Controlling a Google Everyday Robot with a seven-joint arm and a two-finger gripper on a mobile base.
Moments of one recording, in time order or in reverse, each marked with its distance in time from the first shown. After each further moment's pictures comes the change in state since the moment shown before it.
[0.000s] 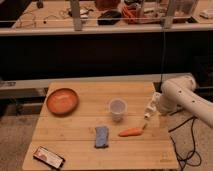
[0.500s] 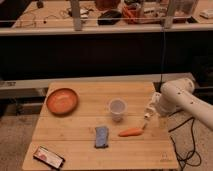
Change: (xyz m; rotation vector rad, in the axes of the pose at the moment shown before) arm 0.001 0.002 0.021 -0.011 -0.015 -0.021
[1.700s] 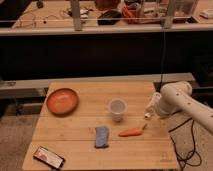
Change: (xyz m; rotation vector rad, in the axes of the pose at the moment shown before) arm 0.008 0.003 0.031 -0.051 -0.038 -0.013
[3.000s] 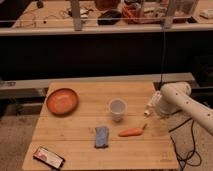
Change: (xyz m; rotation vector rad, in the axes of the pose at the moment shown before) arm 0.011 -0.006 0.010 -0.013 -0.010 0.037
